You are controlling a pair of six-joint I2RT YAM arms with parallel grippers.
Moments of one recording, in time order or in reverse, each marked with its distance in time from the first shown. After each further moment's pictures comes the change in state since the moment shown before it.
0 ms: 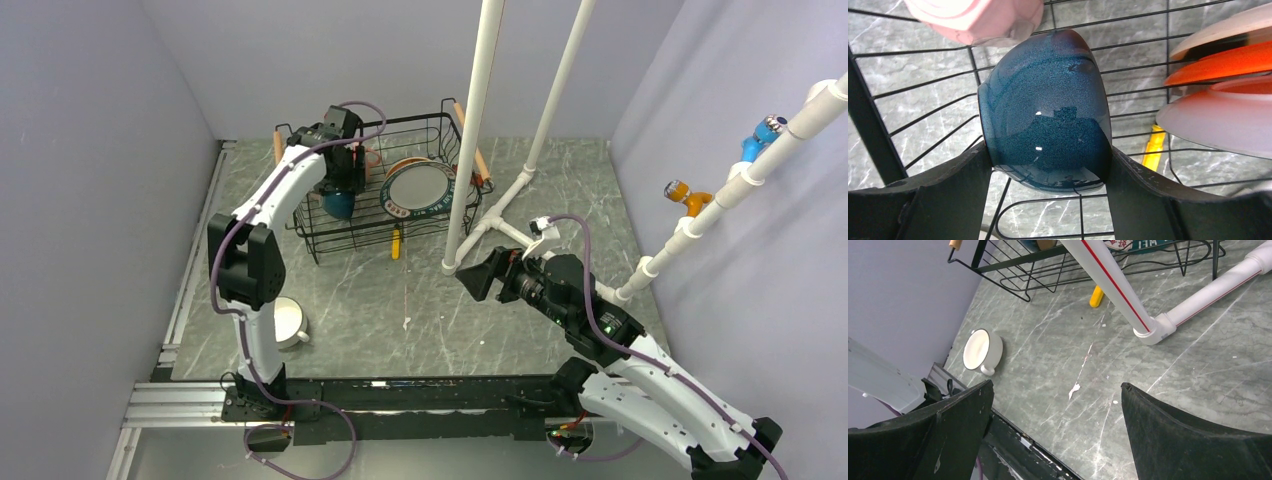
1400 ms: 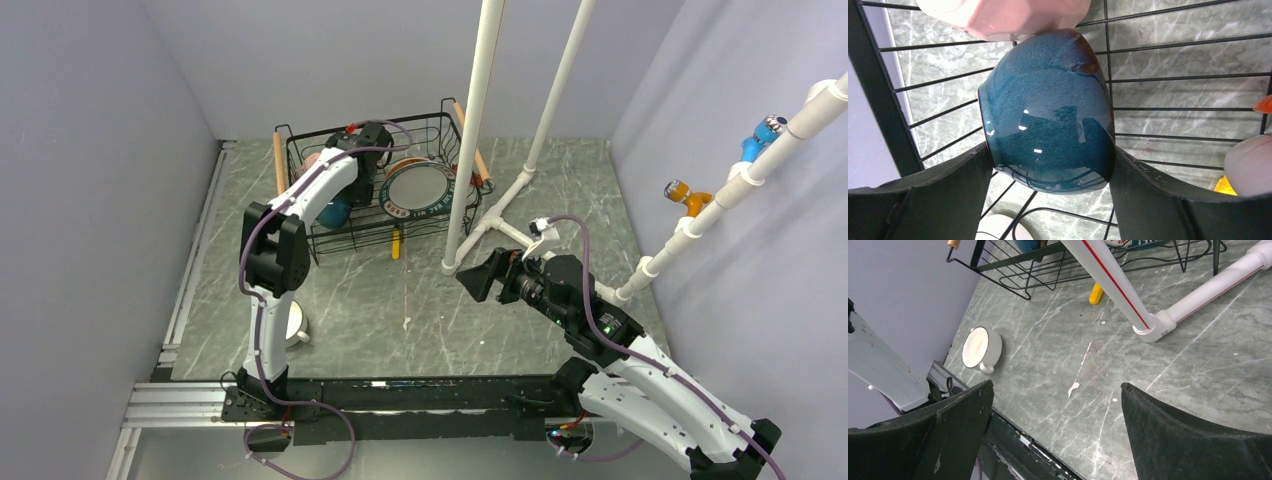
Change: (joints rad) left arm -0.105 0.191 0.129 -0.172 -0.358 -0.023; right arm -0.013 -0.005 -0.014 0.002 -0.018 0.002
